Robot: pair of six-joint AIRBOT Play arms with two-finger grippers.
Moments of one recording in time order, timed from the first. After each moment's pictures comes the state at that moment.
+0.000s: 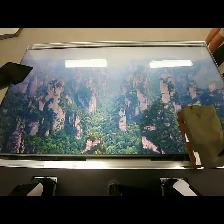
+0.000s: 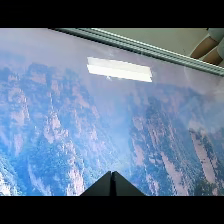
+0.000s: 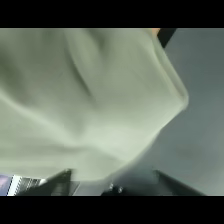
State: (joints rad) left arm 0.15 -0.94 1.30 0.87 -0.97 -1.34; right arm -0.97 -1.17 1.10 -1.64 1.69 1.72
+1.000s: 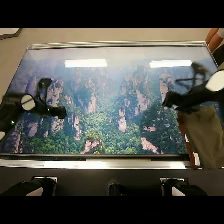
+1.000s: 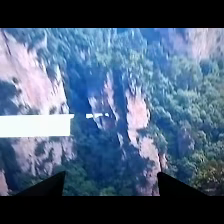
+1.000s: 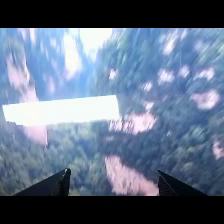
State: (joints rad) left arm -0.17 -1.17 1.04 1.55 -1.15 -1.68; right arm 0.02 -1.18 1.30 -1.39 1.43 1.78
